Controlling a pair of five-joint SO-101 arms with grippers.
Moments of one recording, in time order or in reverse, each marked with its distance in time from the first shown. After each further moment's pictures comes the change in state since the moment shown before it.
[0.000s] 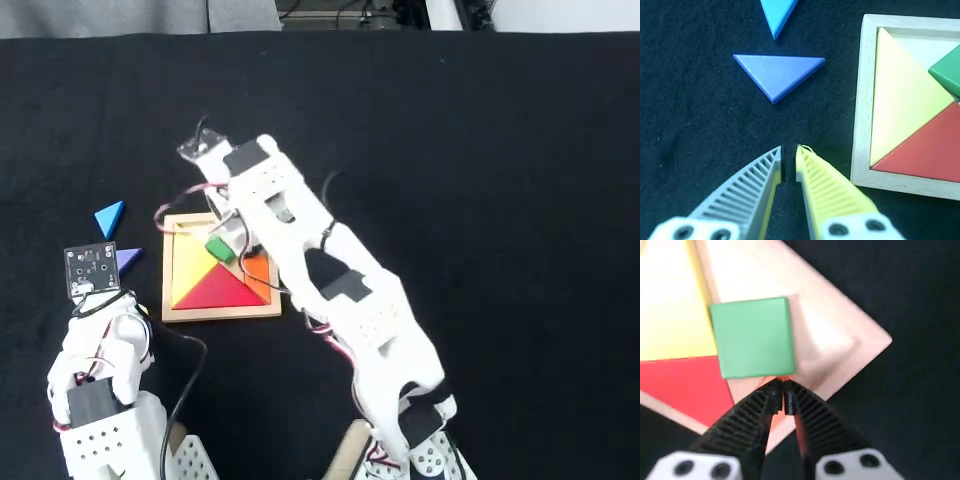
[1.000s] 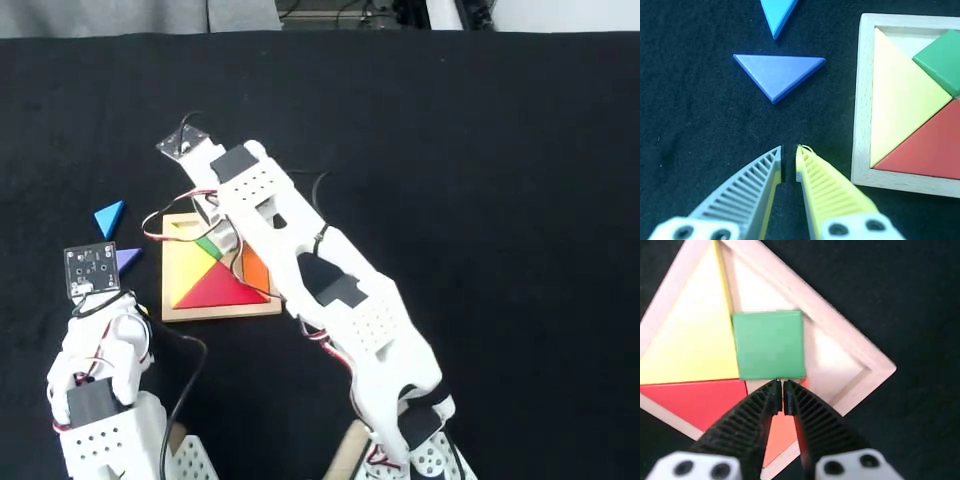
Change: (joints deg) left arm 0.0 0.0 0.0 0.0 0.0; right arm -2.4 -0.5 -1.8 -4.3 0.0
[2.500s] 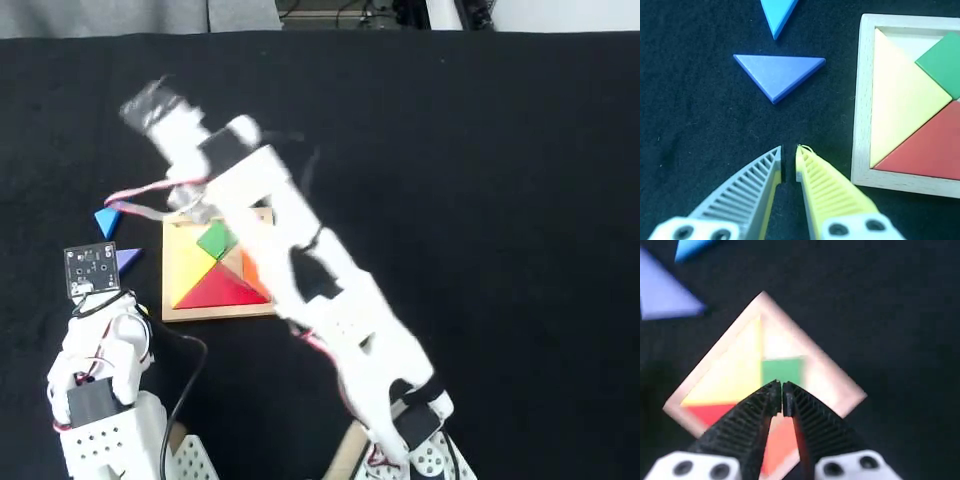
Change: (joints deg) left arm 0.0 0.0 0.0 0.0 0.0; right arm -0.8 9.4 -39.9 15.7 0.0
